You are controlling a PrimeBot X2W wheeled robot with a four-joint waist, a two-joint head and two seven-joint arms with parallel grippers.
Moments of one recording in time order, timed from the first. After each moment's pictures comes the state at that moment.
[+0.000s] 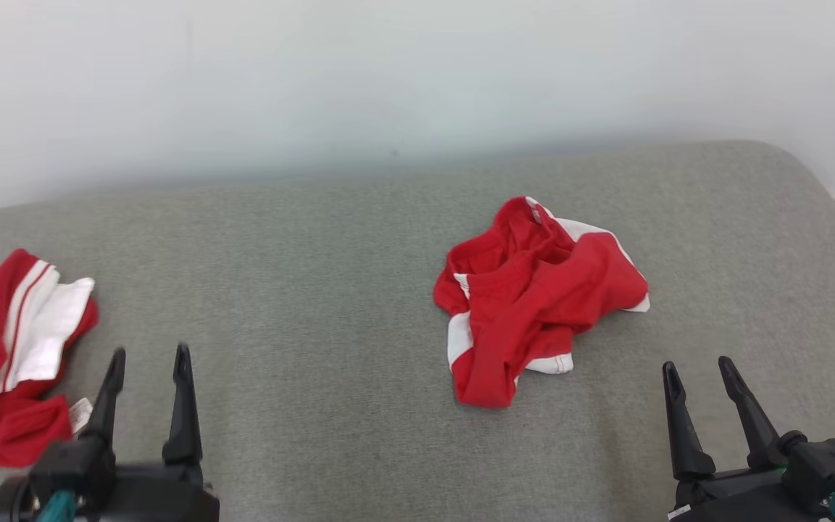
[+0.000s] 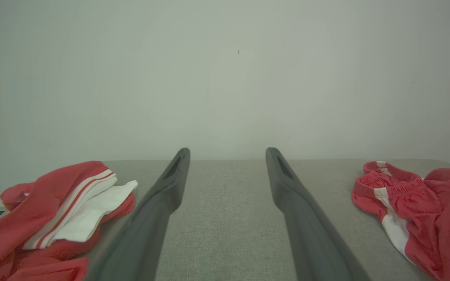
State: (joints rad) left arm -0.15 0.22 -0.10 0.17 -0.32 0.02 -0.26; right arm -0.01 -0.16 0.06 0.13 0.26 0.13 -0.26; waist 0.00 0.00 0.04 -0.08
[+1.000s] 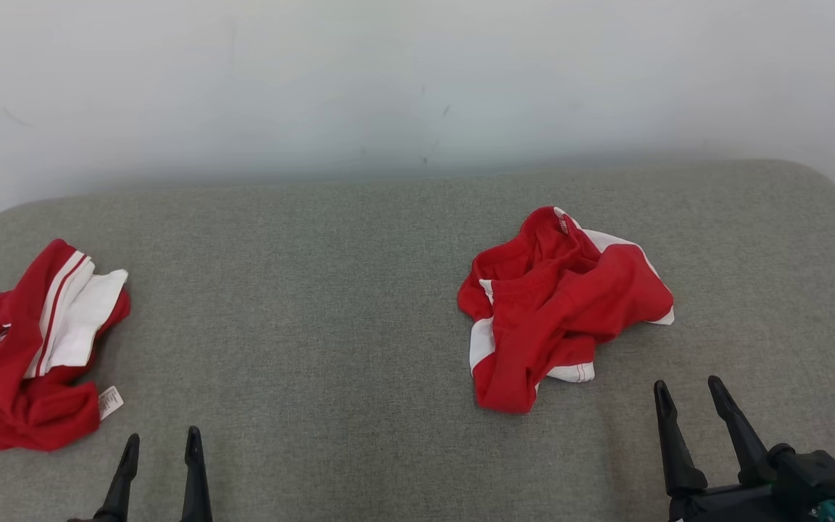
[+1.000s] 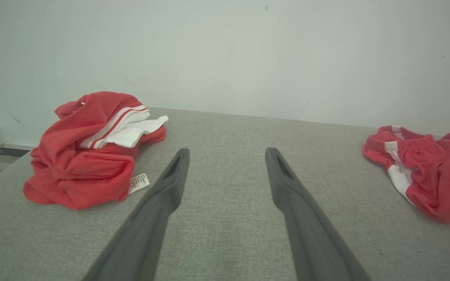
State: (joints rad) left arm 0.06 0.16 -0.07 0.12 -0.30 0.02 -0.26; right arm 0.00 -0.16 0.08 0.17 0.28 0.13 -0.26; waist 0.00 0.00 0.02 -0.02
